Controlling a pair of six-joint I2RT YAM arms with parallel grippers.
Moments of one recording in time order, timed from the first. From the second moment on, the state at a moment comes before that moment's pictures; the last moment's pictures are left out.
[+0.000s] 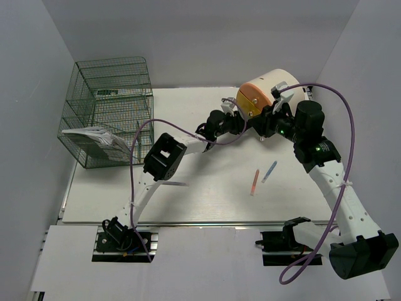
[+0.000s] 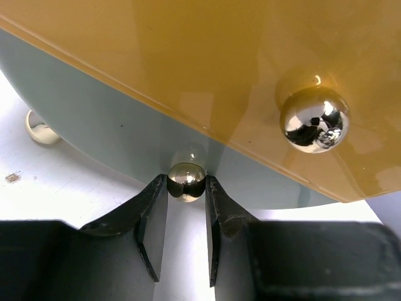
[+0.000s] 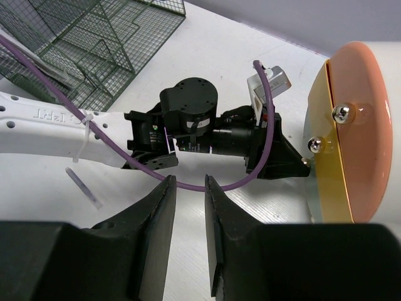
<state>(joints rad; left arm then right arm) -0.70 2.59 1.85 0.64 0.31 -0.58 0.28 1.05 1.11 -0.30 -0.44 0.02</state>
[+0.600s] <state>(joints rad) -0.68 2.41 1.46 0.87 0.30 -0.59 0.28 1.06 1.09 -0.29 -0.44 0.01</state>
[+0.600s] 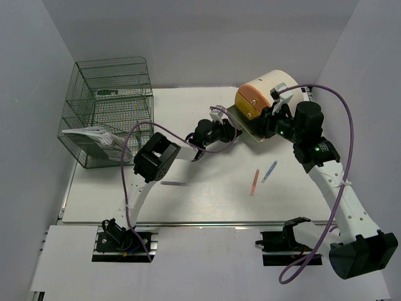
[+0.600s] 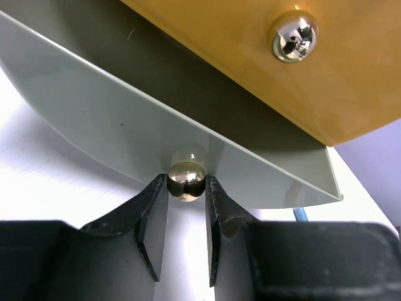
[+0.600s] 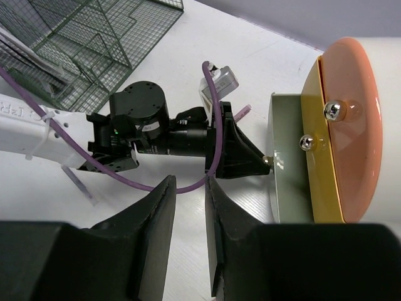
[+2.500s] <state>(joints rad) -0.70 0.79 0.73 -0.21 -0.14 -0.09 0.33 1.18 0.92 -0.95 -0.22 -1.29</state>
